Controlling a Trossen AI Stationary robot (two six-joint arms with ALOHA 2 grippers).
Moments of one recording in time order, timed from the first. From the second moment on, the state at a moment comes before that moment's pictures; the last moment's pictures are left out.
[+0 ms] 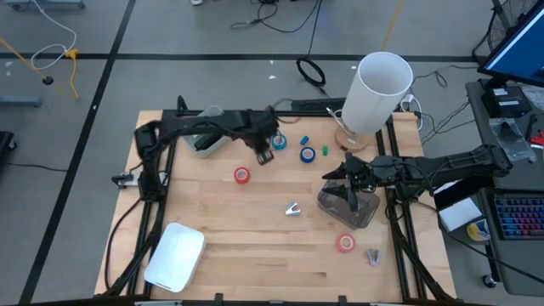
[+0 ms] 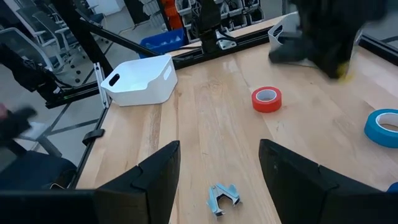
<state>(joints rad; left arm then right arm) 0.38 1.89 1.52 -0.79 -0.09 -0.05 0.14 0.77 0.57 -0.11 0.10 0.35</state>
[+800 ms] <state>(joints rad) 0.86 1.69 1.41 -0.98 -0.18 -0.30 0.14 0.77 0.57 -0.11 0.10 0.33</state>
